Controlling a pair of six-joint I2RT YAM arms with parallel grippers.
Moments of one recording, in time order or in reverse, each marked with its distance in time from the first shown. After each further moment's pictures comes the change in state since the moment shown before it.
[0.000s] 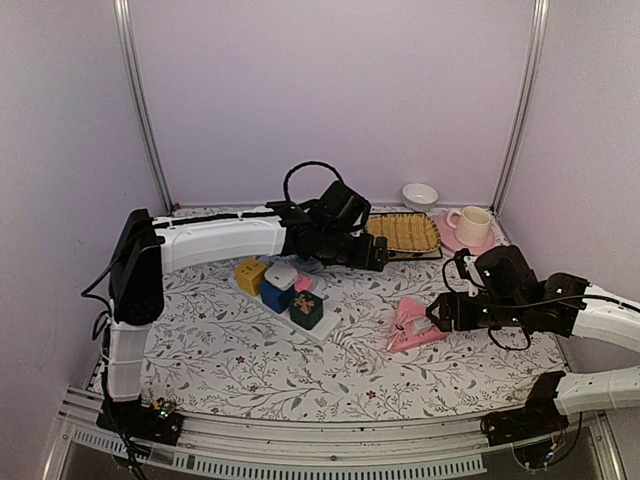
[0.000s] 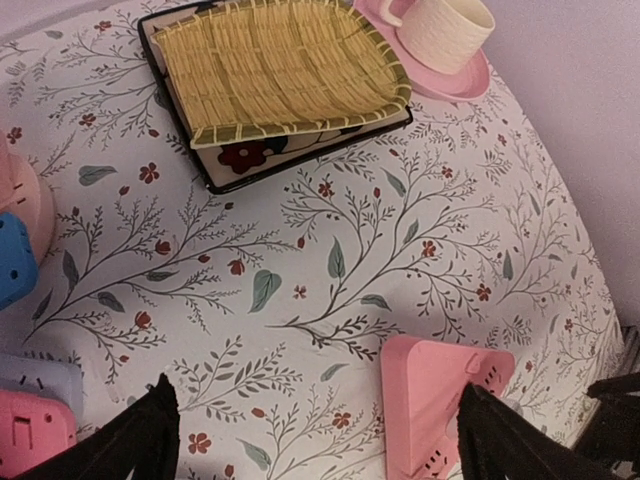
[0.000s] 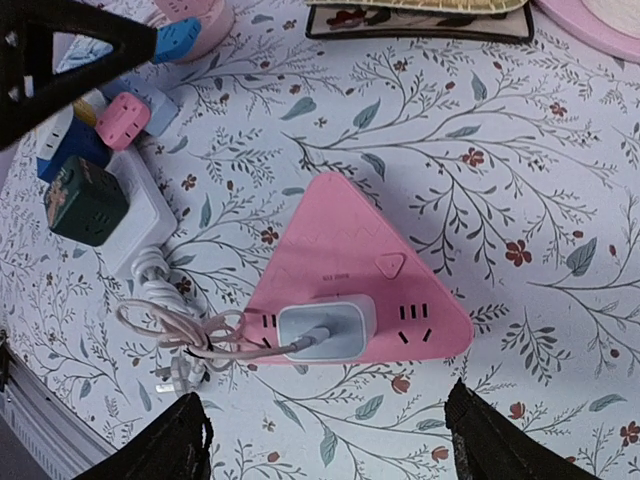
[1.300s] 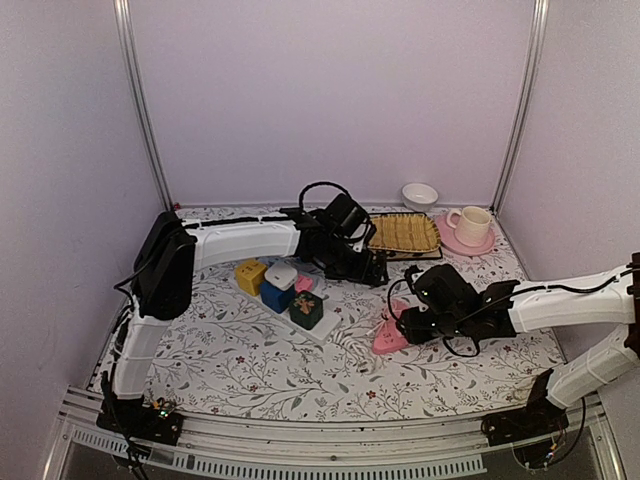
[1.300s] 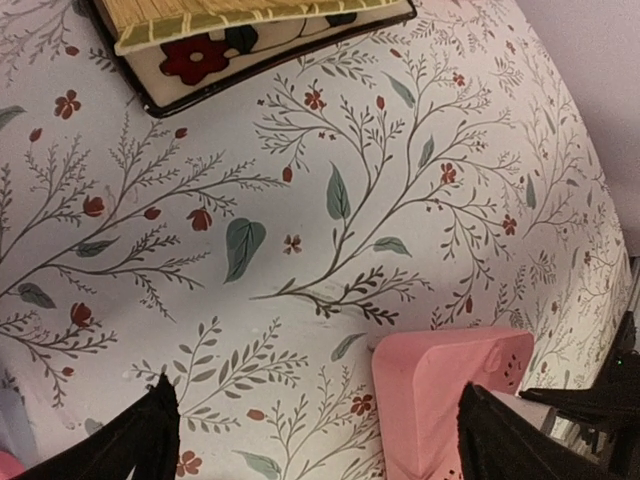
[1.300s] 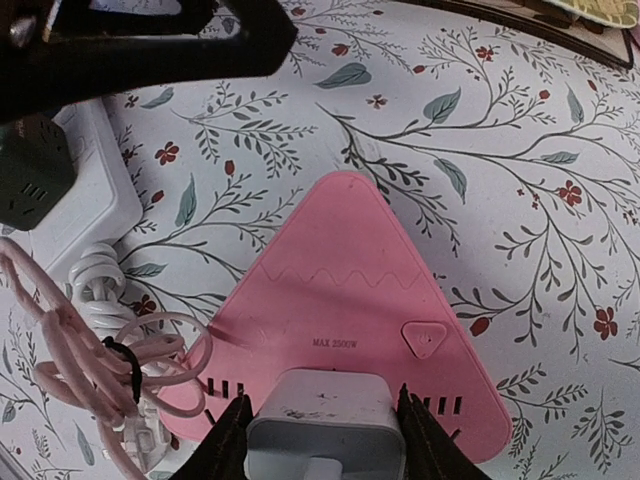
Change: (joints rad) left arm 0.068 0.159 0.108 -0.090 0.244 0.088; right arm 0.126 0.421 -0.009 0.319 0.114 -0.055
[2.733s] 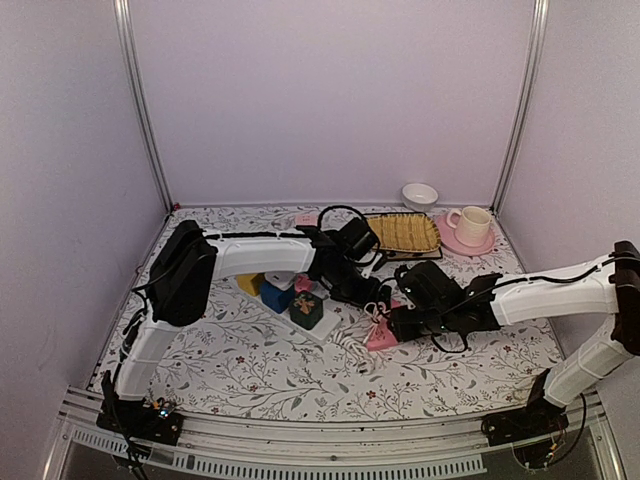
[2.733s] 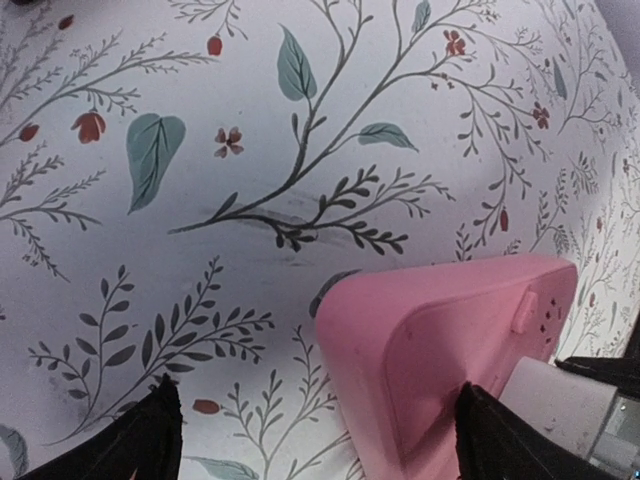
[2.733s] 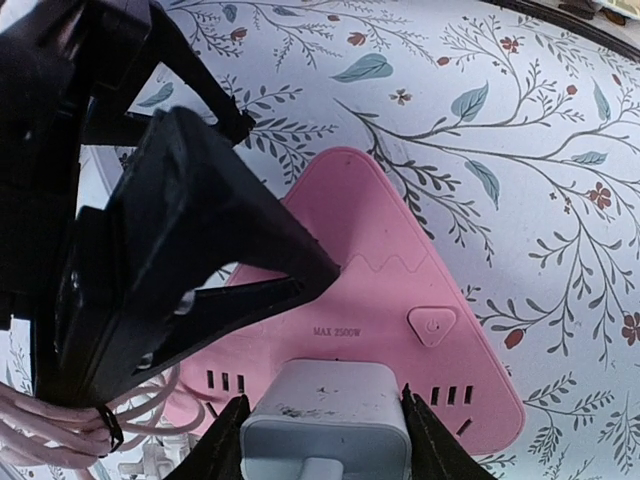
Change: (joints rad) left arm -0.053 0.097 0.014 -0.064 0.065 0.096; right arm 0.025 0.116 0.098 -0.034 -0.015 0.052
